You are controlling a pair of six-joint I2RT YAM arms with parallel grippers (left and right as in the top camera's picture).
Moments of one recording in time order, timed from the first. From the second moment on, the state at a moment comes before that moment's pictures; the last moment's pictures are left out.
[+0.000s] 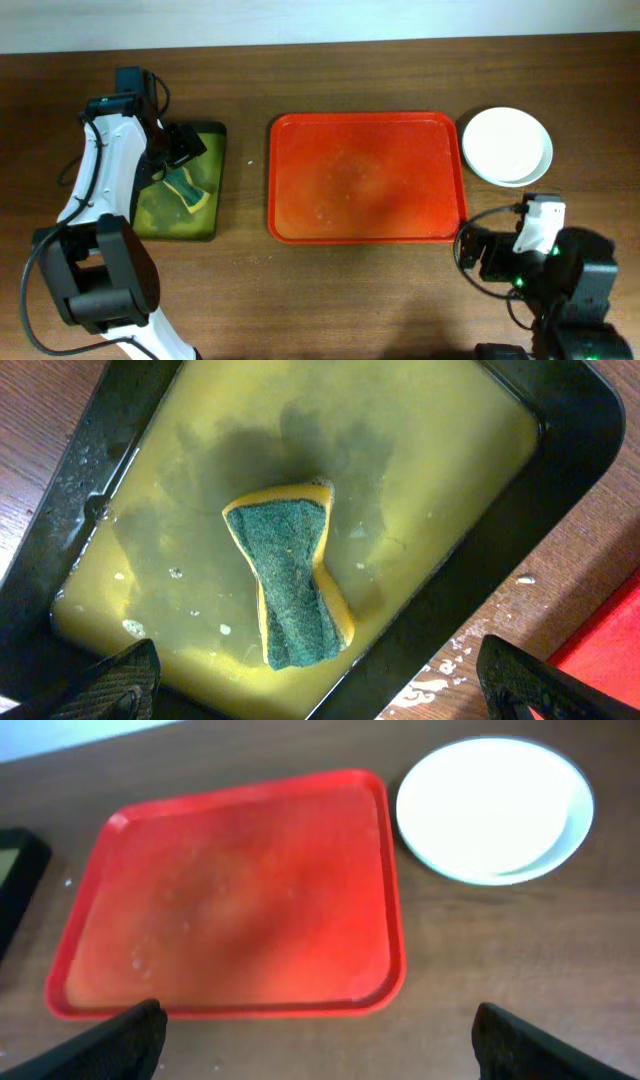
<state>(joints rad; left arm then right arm) 0.12 1.94 1.61 -1.08 -0.01 -0.44 -0.11 0.57 0.78 -0.86 -0.20 0.10</state>
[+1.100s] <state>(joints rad) 0.12 1.94 1.61 -1.08 -0.01 -0.44 -0.01 0.01 0.02 0.01 -0.23 0.01</state>
